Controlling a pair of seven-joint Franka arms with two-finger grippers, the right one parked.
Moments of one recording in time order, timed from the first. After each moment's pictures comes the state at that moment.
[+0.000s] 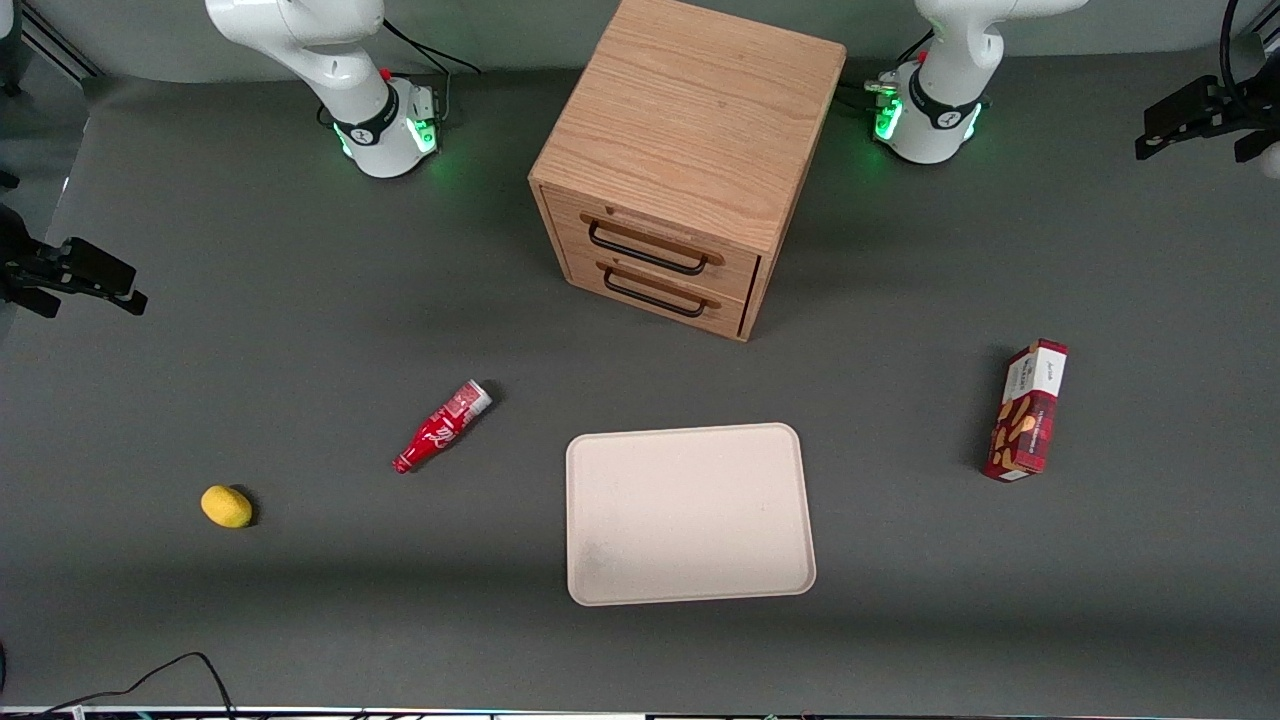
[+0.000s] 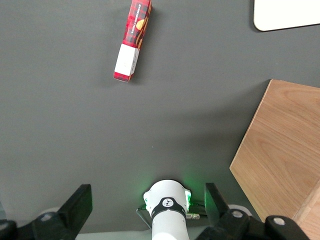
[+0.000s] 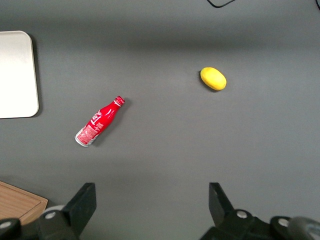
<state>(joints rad) 0.04 -0.15 -0.01 -1.57 0.00 1.23 0.08</state>
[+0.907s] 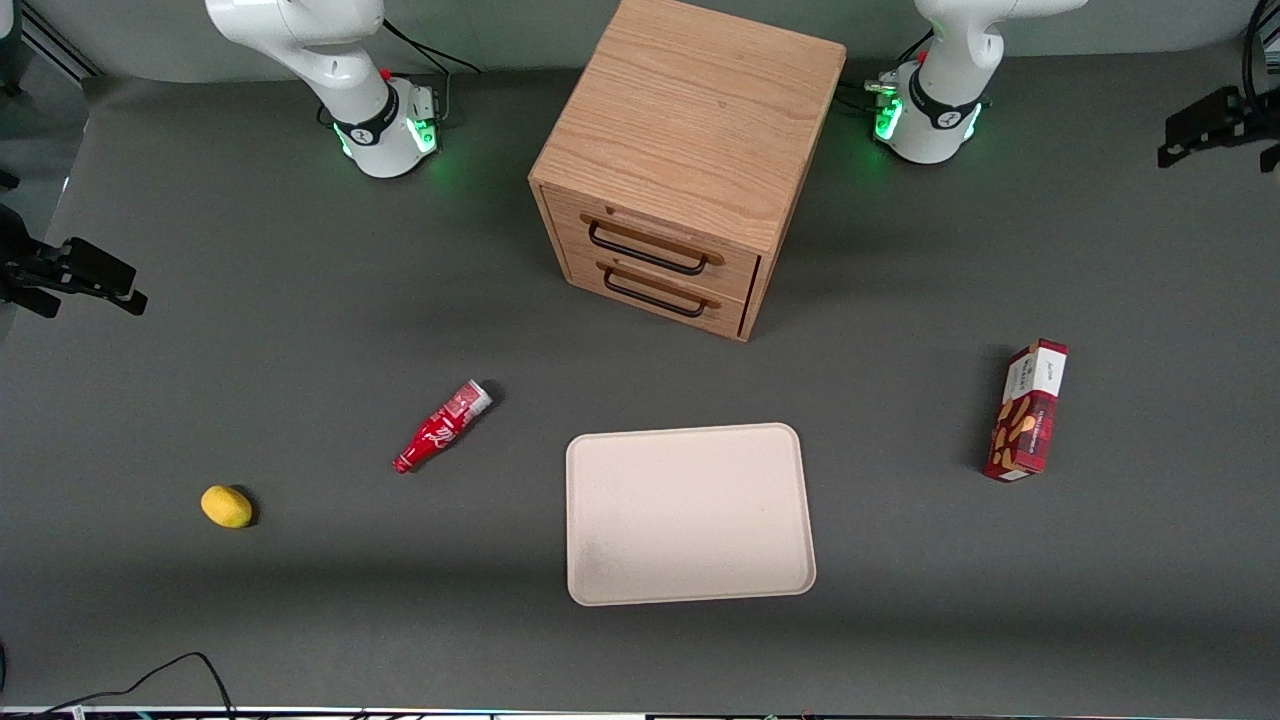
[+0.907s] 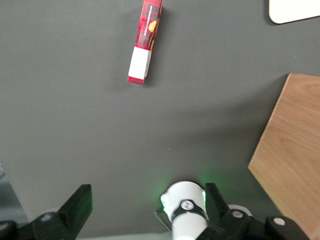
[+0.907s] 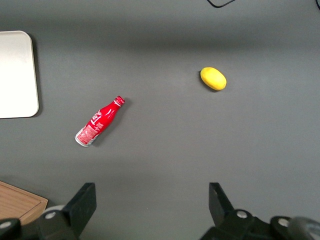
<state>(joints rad) 0.04 -0.10 0.04 -1.60 0.05 1.29 0.23</state>
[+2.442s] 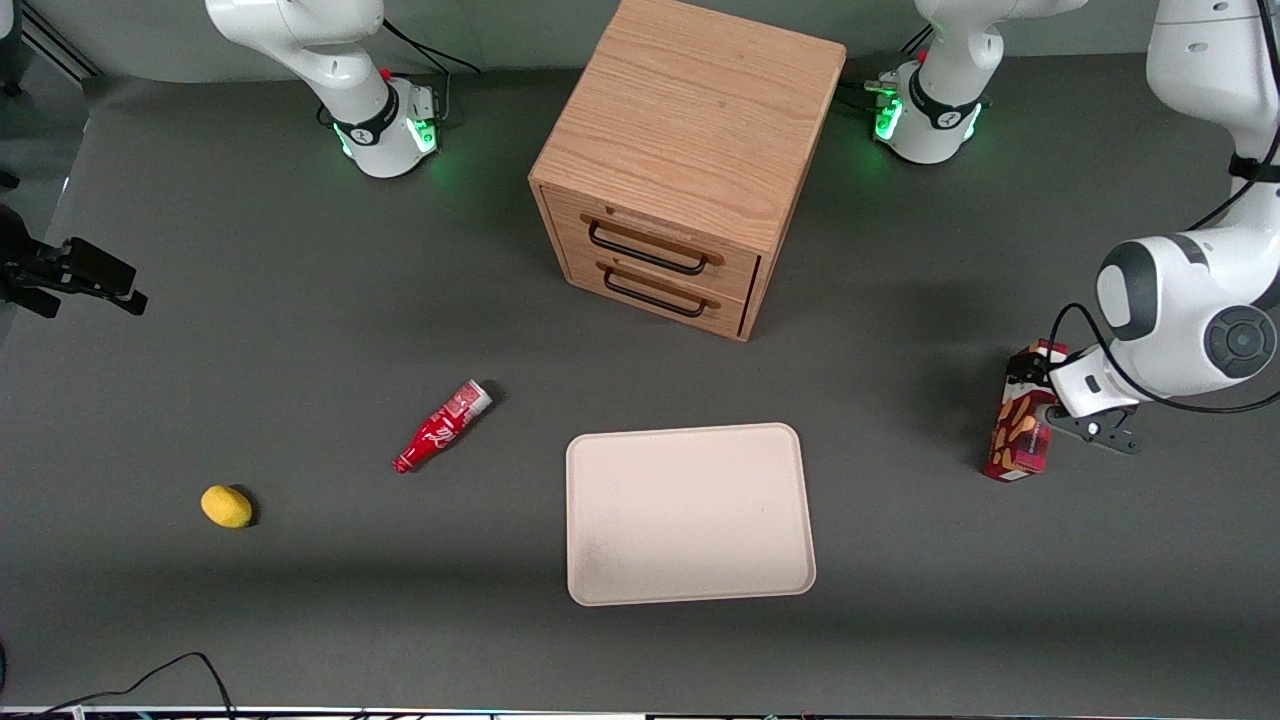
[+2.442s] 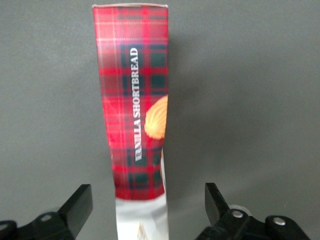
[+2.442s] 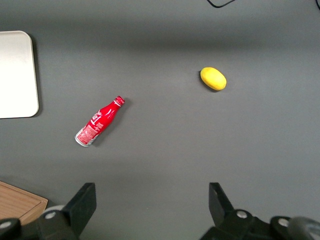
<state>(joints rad) 0.04 0.37 0.08 -2.03 -0.03 2.26 0.52</state>
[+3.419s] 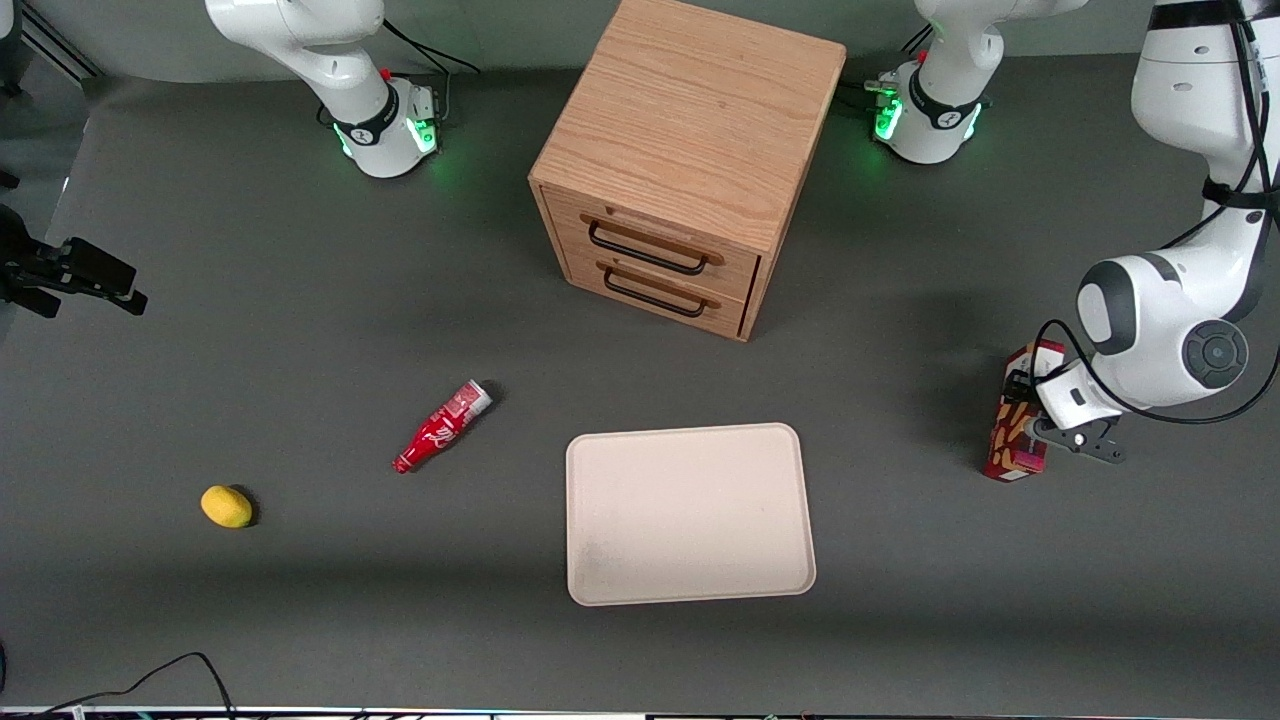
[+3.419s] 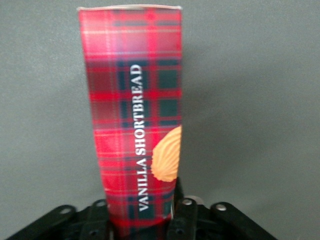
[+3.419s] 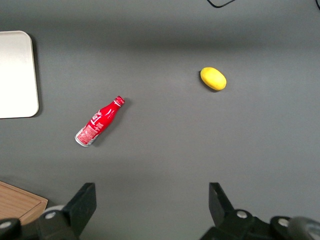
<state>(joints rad) 0.04 0.43 0.08 -2.03 -0.07 2.34 0.53</state>
